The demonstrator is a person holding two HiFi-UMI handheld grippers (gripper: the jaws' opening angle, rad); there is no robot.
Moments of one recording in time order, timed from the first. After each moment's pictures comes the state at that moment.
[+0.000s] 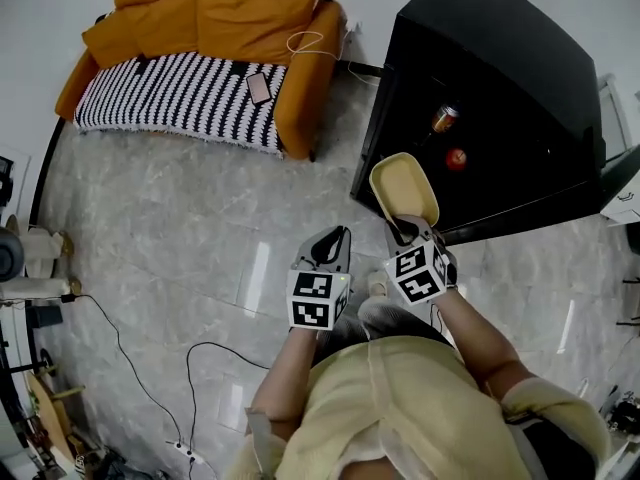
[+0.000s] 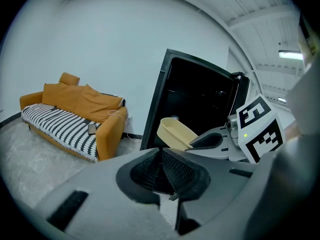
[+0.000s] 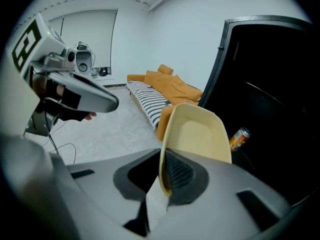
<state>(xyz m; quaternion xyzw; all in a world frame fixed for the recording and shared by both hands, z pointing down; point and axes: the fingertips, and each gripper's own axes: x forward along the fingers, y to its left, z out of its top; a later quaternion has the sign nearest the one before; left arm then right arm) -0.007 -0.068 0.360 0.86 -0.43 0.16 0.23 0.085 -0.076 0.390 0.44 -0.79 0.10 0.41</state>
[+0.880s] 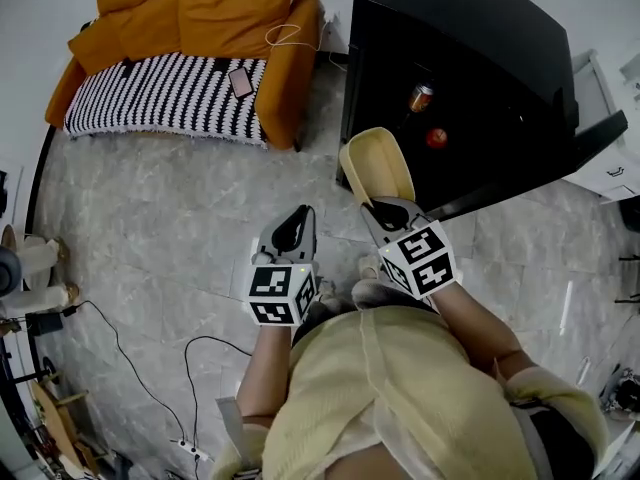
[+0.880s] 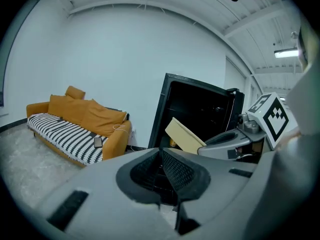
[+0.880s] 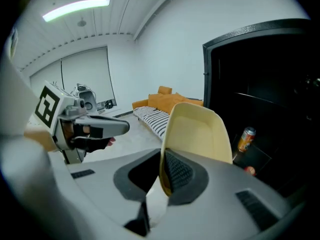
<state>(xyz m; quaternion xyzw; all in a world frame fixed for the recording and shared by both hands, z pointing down) -0.035 -0.058 0.296 0.86 -0.46 0.12 0.19 0.067 -0.047 0.308 0.44 -0.85 0.18 0.25</state>
